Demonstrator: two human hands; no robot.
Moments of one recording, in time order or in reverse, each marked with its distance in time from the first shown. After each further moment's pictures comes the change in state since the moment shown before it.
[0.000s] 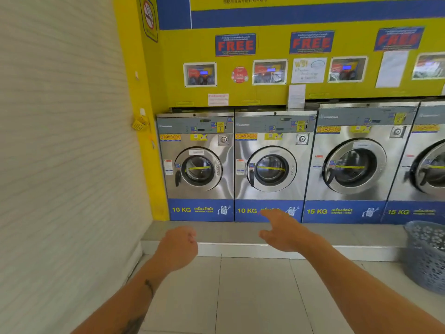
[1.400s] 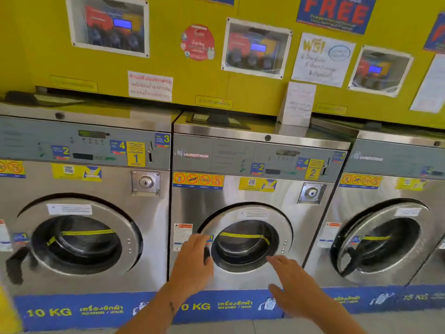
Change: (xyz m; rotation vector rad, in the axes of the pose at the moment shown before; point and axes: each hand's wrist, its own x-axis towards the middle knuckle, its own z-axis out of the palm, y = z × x) left_hand 0.878 0.165 0.389 -0.300 -0.068 0.309; right_hand 0.774 0.350 -0.111 -0.264 0.004 0.141
